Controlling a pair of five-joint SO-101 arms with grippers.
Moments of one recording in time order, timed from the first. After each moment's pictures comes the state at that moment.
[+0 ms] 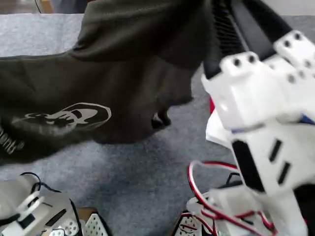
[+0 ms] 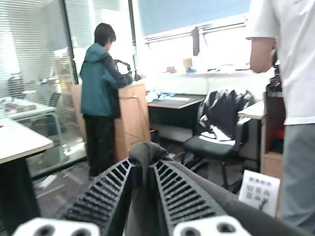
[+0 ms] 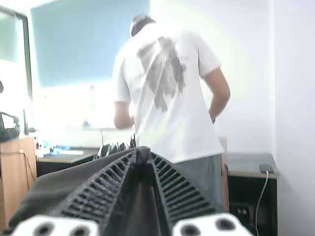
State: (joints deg) left arm -51.8 -10.6 -90.2 100.9 -6.9; right arm -20.3 -12.0 -79.5 79.4 -4.0
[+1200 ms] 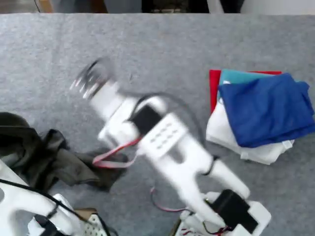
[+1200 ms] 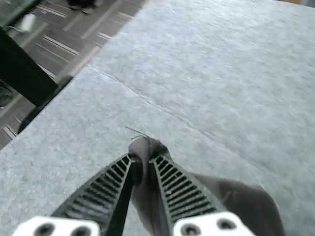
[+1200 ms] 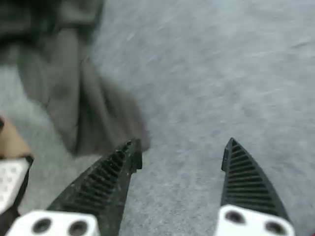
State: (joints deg) left arm -56.0 -43.0 28.3 52.8 -18.0; right arm -49.7 -12.6 13.5 75.7 10.7
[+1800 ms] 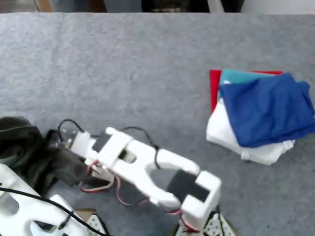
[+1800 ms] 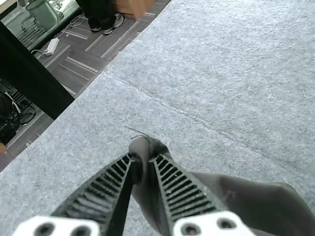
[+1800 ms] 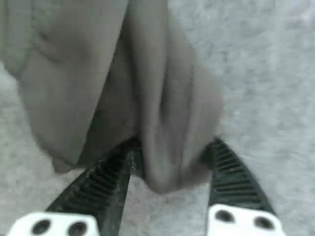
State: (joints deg) left arm -57.4 -52.0 43.2 43.1 -22.3; right arm -56.6 15.3 21.2 59.5 16.4
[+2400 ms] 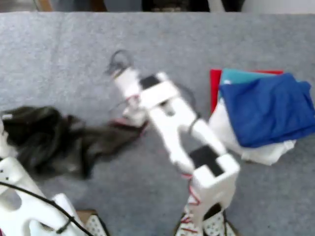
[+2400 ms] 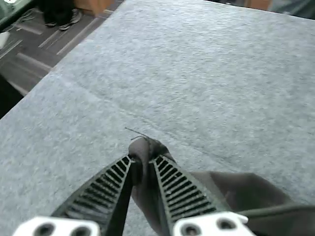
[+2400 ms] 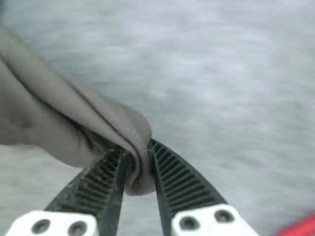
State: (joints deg) left arm -45.6 -51.0 42.1 47.2 -14.5; right arm -23.9 17.1 0.6 69.4 22.6
